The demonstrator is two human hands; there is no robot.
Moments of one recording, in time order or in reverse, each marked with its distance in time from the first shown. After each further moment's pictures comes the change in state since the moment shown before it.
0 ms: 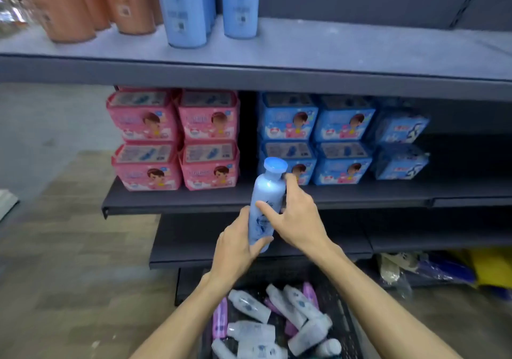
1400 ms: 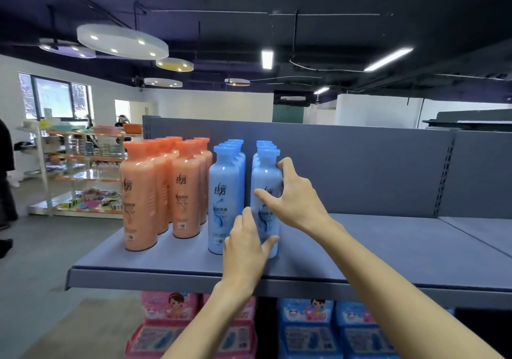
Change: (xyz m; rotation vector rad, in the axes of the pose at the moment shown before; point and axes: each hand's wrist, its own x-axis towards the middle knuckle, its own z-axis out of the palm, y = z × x) left_hand 0.186 0.184 -0.200 0.209 0.563 0.137; right_hand 0.208 -0.231 -0.168 -0.085 0.281 -0.387
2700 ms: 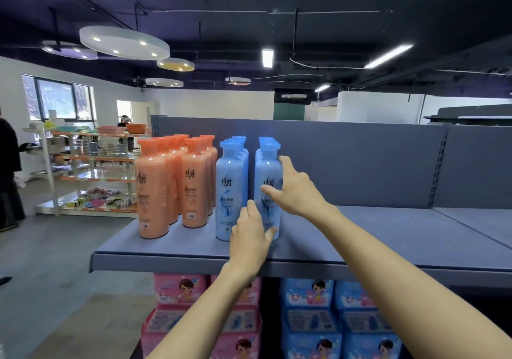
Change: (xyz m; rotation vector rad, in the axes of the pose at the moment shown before) left_hand -0.007 0.001 -0.004 0.048 -0.078 -0.001; right_hand -0.005 -0.003 -0.005 -0.084 -0.148 0.129
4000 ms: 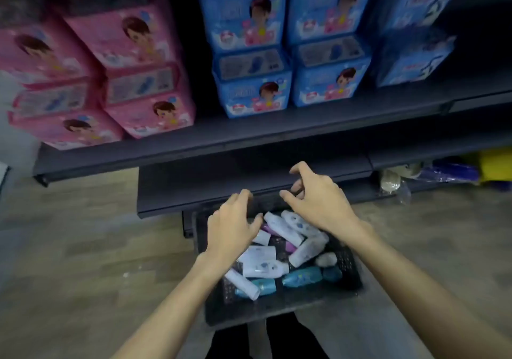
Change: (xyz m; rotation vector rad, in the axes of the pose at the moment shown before) left_hand -0.342 -0.107 0.199 0.200 -0.755 -0.099; right_hand -0.360 0.266 0.176 0.000 -0.501 0.528
